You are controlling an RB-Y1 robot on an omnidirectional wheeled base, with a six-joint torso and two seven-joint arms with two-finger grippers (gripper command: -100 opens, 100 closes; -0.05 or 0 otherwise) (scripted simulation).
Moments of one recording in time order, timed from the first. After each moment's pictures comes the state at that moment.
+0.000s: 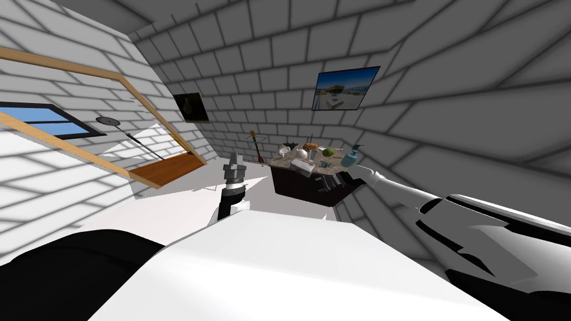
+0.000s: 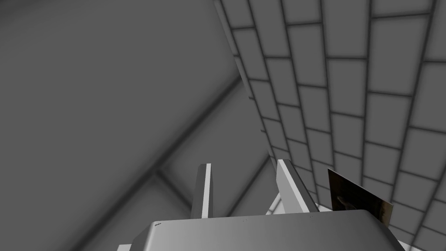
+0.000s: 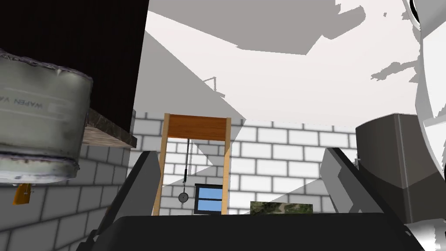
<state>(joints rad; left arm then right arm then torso) 0.53 -0.05 0.05 -2.26 -0.07 -0.57 0.02 -0.67 -1.09 0.89 -1.15 0.95 -1.15 0.15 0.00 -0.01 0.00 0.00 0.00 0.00</state>
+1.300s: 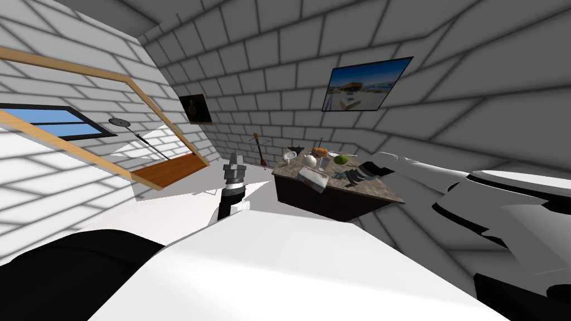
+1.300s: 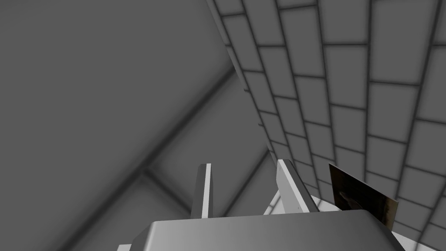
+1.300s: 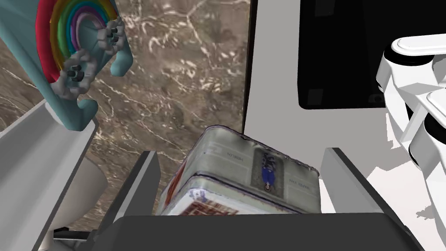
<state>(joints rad) 0.53 -0.05 0.05 -2.26 -0.07 -0.57 0.02 -1.00 -1.21 1.19 -0.74 1.12 -1.23 0.20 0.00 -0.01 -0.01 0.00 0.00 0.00</state>
